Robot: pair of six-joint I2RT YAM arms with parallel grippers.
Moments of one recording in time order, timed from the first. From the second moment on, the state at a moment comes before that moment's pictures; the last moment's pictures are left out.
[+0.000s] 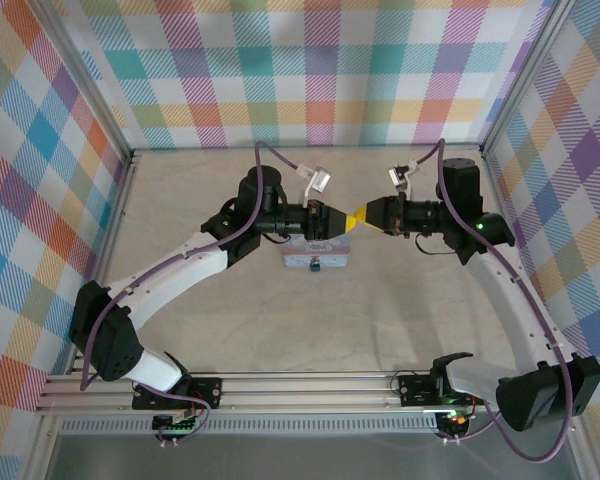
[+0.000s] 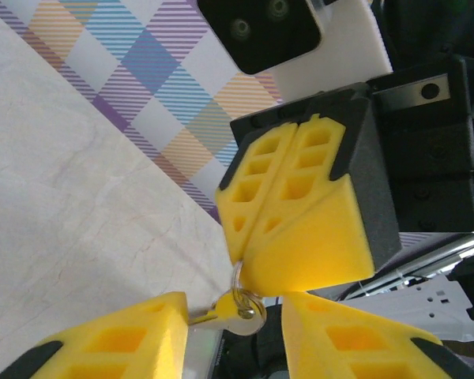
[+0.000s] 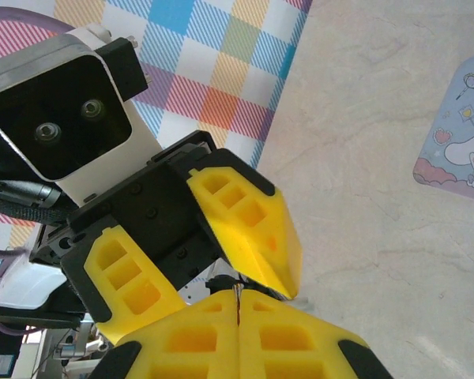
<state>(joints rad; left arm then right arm) -0.72 1.49 1.26 0.00 0.73 -0.61 0.25 1.16 1.20 -0.59 -1.00 0.65</state>
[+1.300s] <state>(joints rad) -0.75 1.50 1.23 0.04 0.75 -0.59 0.25 1.16 1.20 -0.55 -0.97 0.70</state>
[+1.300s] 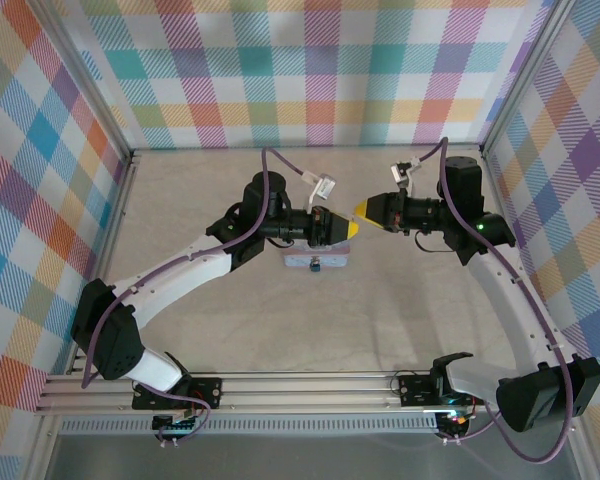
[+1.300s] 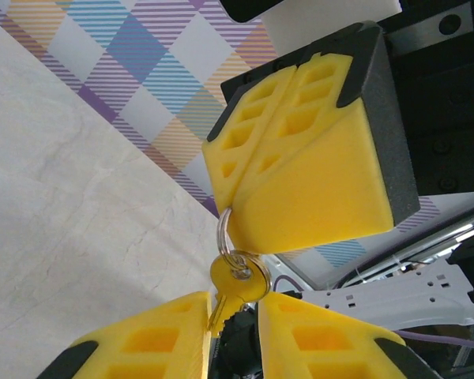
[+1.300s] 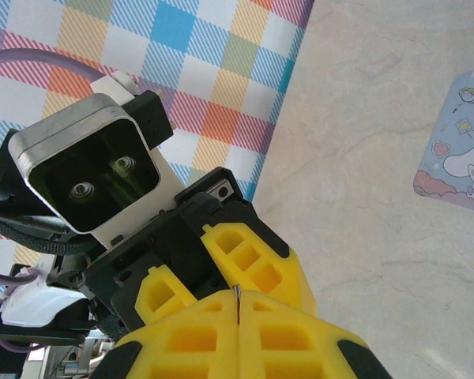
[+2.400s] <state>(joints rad) -0.74 1.48 1.26 -0.04 0.72 -0.53 0.25 1.16 1.19 -0.58 -1.00 0.68</state>
